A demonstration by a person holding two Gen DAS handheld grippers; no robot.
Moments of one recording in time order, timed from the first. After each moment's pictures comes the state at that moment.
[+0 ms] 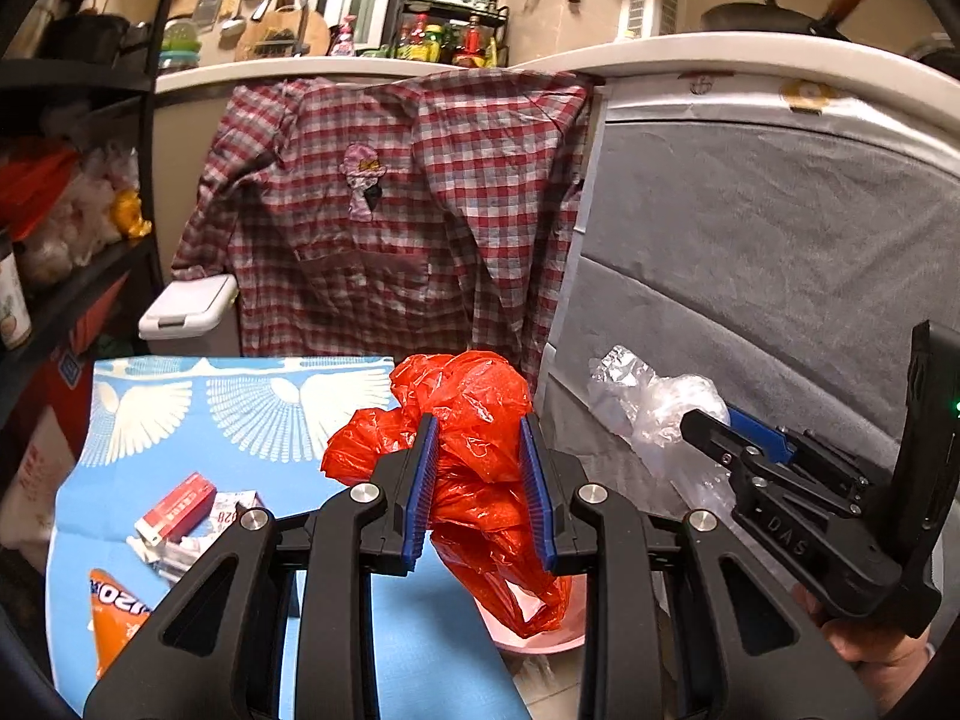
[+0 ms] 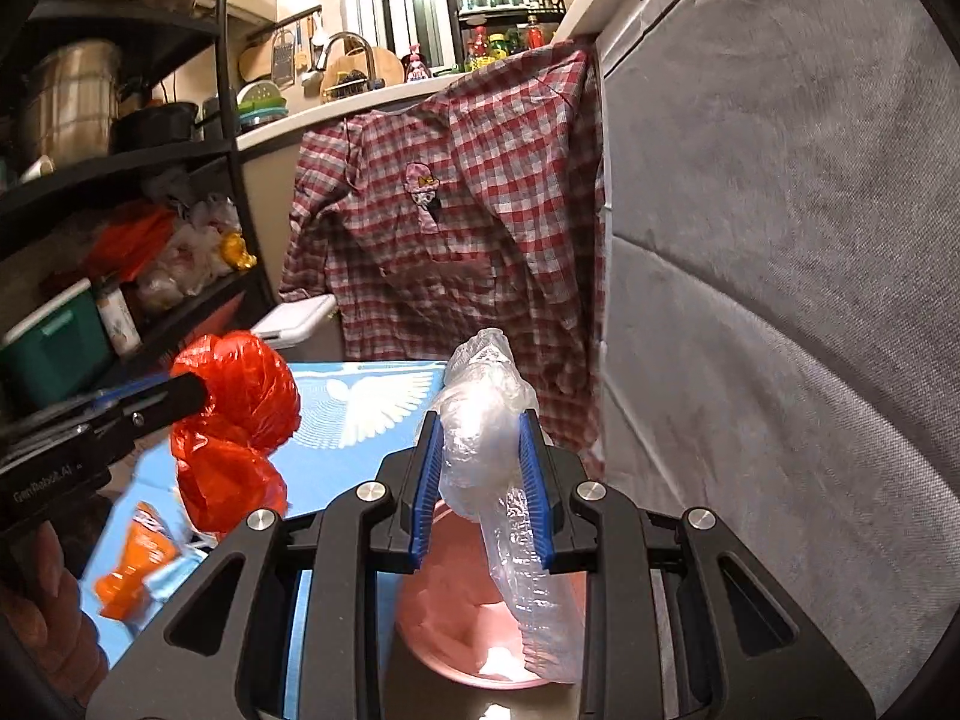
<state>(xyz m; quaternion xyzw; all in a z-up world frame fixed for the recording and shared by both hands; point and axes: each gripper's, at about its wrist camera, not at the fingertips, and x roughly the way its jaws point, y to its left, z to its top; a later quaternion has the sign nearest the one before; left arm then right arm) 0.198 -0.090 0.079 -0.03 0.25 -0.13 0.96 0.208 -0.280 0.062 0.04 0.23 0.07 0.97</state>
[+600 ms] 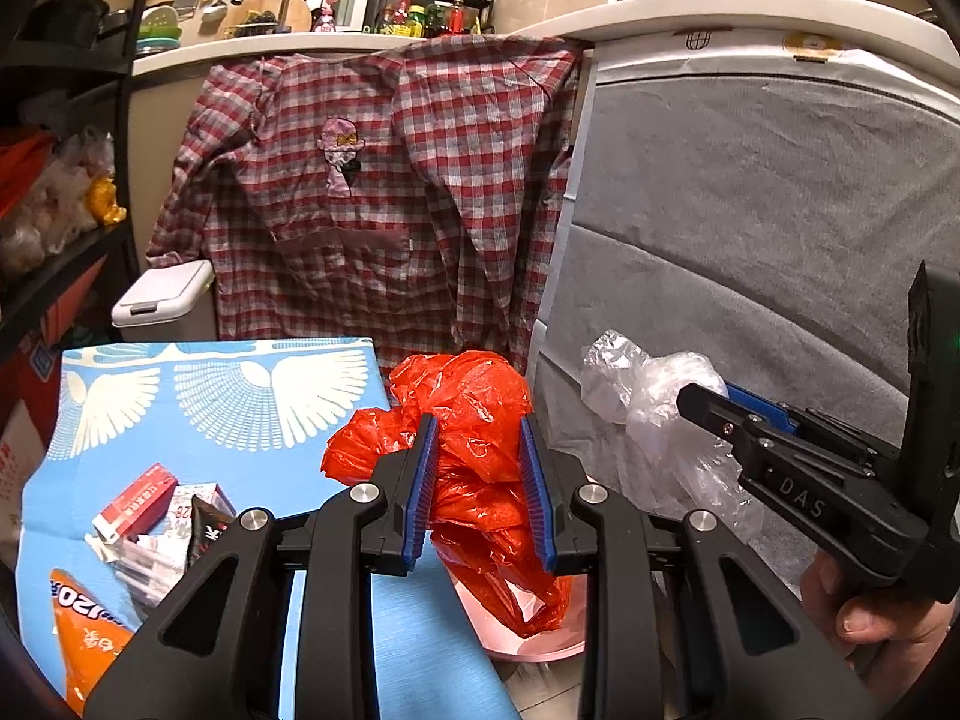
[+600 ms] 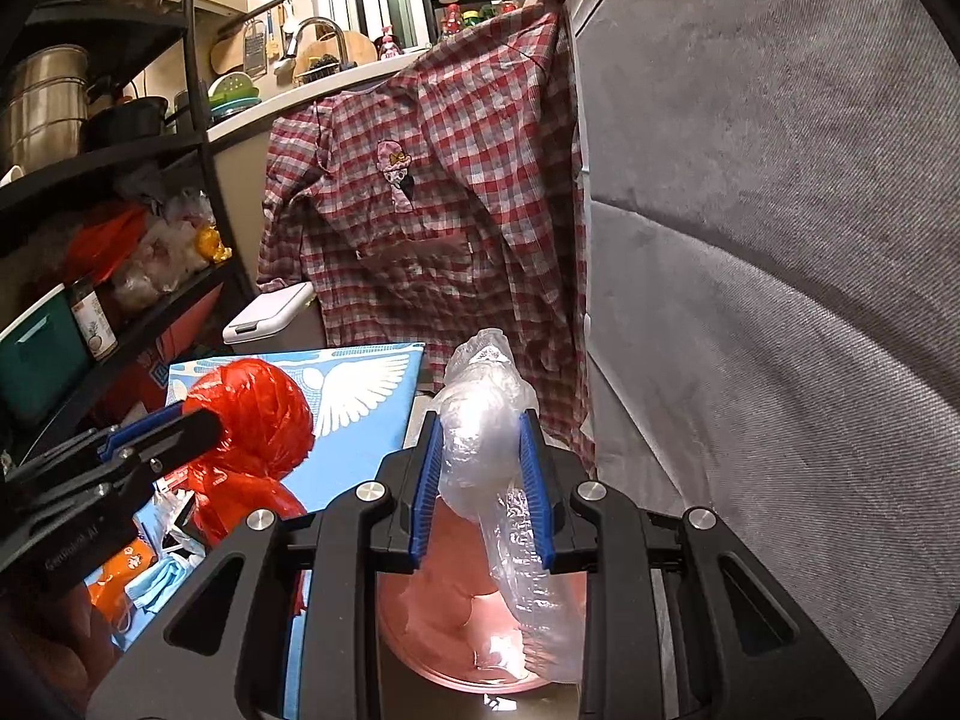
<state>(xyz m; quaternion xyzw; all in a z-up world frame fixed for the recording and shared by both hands) 0.226 -0.104 0.047 -0.03 0.26 -0.14 0.95 0.235 -0.295 0.041 0.08 0.26 0.07 0.96</state>
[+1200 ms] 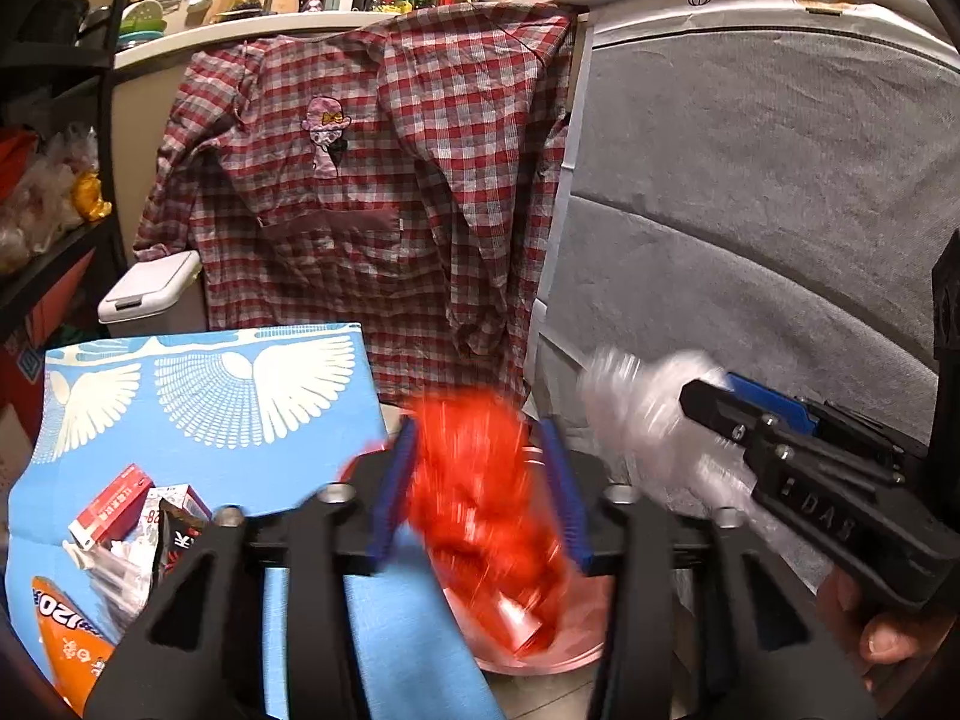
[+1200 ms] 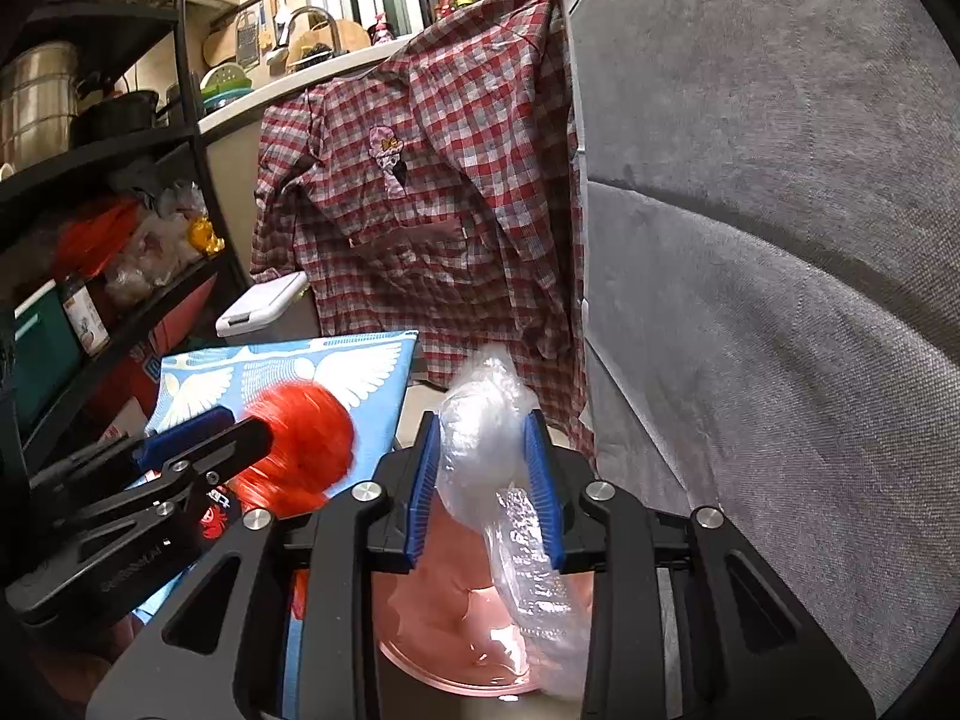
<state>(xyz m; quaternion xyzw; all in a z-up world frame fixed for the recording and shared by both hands) 0.251 -0.120 0.030 -0.01 0.28 -0.14 0.95 0.247 -0.295 0.029 0.07 0.27 0.06 0.96</state>
